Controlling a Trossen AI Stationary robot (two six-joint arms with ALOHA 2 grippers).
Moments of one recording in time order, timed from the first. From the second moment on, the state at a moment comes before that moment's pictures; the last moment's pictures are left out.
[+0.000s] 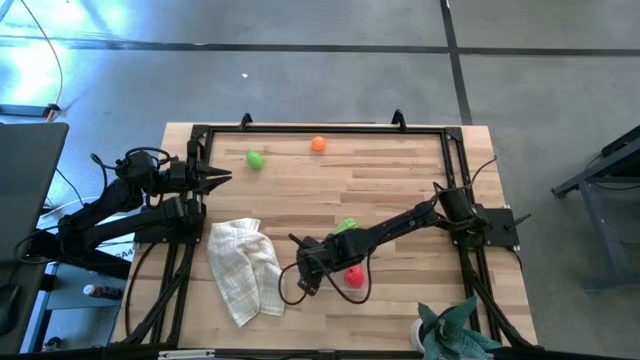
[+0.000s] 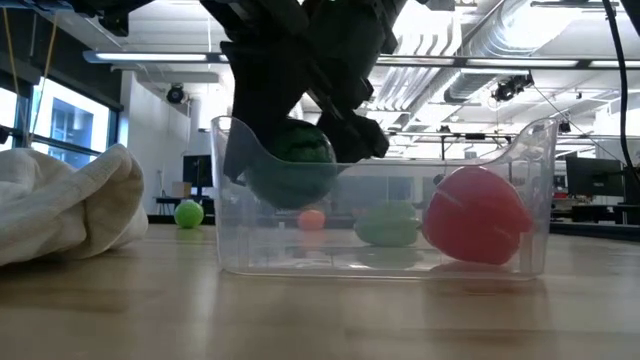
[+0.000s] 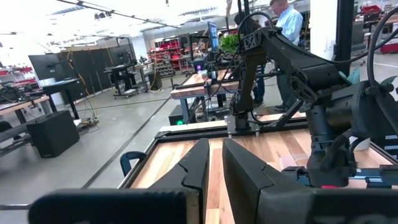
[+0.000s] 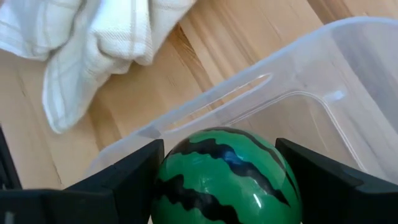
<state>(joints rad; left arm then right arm) 0.53 0.19 0.51 -0.27 0.29 0.16 0.31 2.17 1.68 -0.58 0.08 0.83</state>
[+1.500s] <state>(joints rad) 0.53 0.19 0.51 -0.27 0.29 0.16 0.29 2.17 1.84 -0.80 0.01 0.94</state>
